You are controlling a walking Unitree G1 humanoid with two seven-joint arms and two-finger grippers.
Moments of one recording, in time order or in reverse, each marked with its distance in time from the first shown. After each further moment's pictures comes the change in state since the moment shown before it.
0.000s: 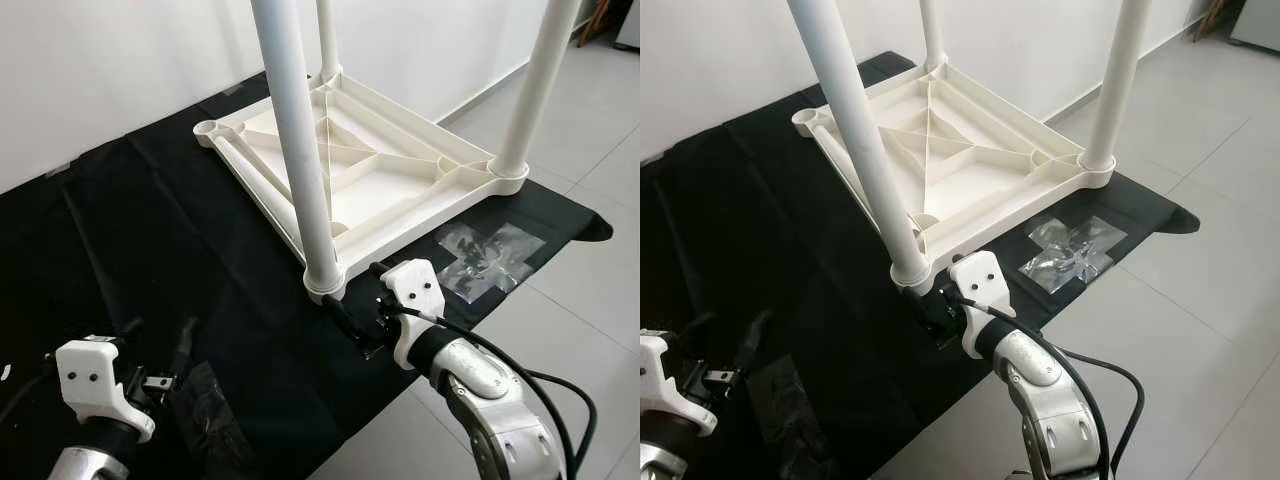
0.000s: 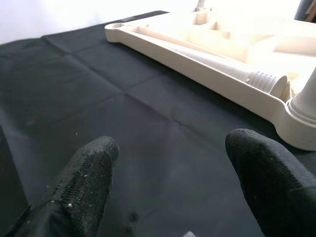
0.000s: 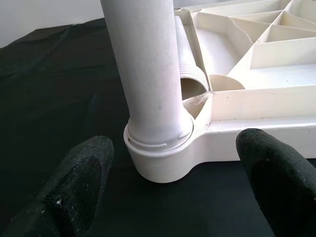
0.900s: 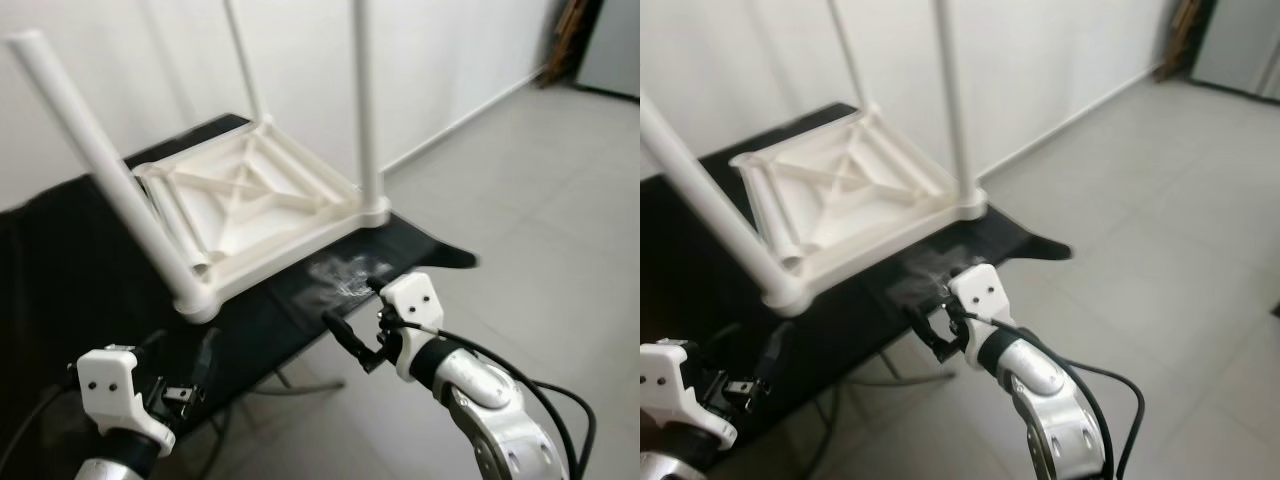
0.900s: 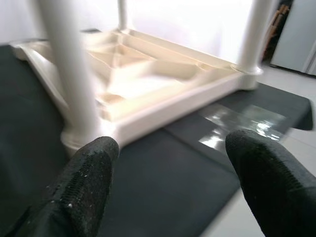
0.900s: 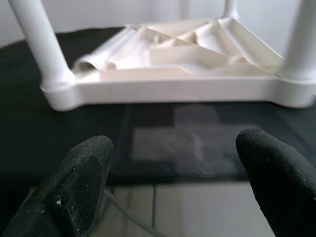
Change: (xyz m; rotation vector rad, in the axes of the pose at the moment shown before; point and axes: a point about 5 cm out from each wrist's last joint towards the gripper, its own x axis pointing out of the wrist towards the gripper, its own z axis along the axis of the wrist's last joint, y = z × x) left arm 0.001 -0.019 -0.001 -0.049 0.010 -0.037; right arm 0.001 -0.002 -0.006 -0.018 -0.003 0.053
